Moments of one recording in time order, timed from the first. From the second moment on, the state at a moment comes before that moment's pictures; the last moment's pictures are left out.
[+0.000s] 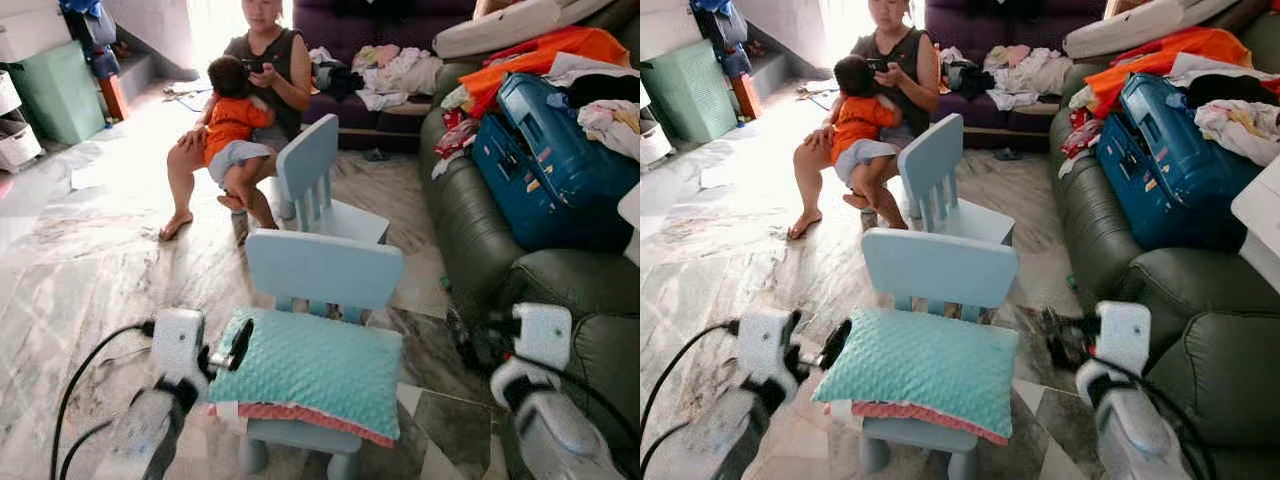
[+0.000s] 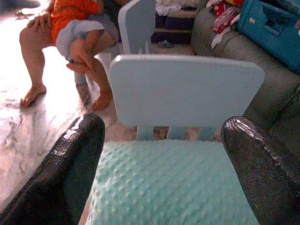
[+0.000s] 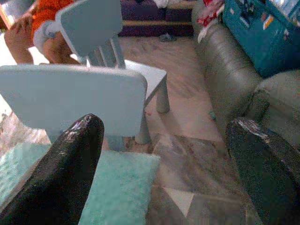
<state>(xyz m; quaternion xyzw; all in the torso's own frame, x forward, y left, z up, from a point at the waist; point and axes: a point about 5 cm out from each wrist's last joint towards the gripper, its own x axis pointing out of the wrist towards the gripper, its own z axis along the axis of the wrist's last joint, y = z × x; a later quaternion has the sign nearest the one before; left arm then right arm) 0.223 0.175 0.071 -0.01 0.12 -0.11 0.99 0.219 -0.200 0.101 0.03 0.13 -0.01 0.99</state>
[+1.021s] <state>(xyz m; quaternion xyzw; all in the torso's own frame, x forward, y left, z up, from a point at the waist) 0.202 0.176 0.072 -0.01 0.14 -0.11 0.98 0.204 -0.200 0.100 0.03 0.16 0.00 0.99</state>
